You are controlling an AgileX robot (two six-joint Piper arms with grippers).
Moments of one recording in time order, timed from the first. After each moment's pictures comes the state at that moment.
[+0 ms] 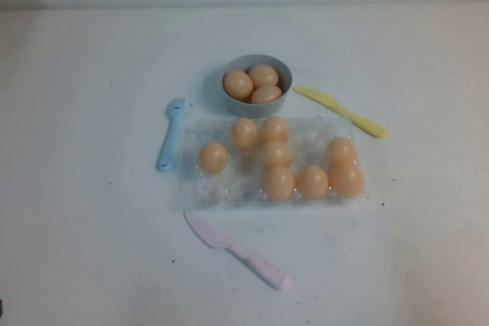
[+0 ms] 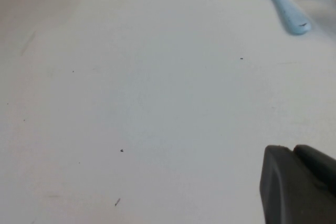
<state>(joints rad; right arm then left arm) 0.02 -0.01 0.03 1.21 0.19 -0.29 -0.08 -0.01 0.03 -0.02 0.37 0.17</state>
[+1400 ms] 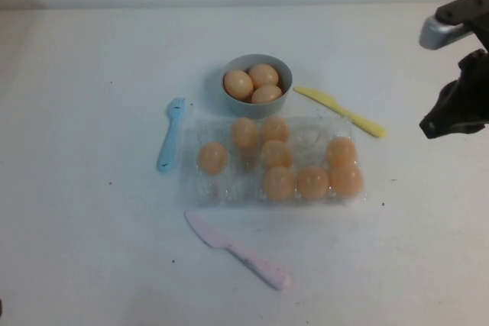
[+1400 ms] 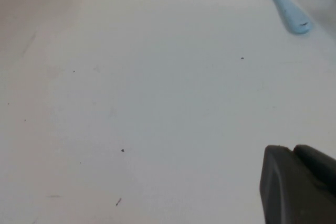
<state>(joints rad) 0.17 1.55 -1.31 0.36 1.05 -0.53 -0.08 -0.01 0.03 -0.02 0.37 0.17</state>
